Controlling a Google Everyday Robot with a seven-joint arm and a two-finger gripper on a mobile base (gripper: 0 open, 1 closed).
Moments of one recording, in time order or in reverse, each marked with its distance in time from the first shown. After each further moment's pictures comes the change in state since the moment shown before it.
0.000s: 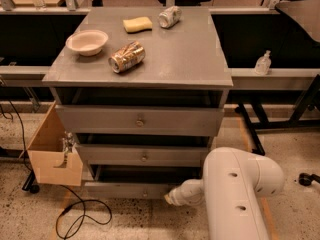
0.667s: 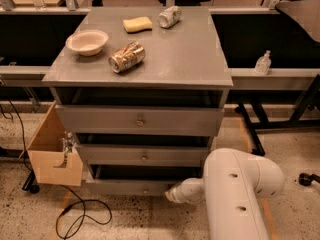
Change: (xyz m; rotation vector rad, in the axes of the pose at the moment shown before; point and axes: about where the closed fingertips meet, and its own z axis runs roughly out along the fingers) arm -0.011 -0.012 0.003 0.027 -0.031 0.008
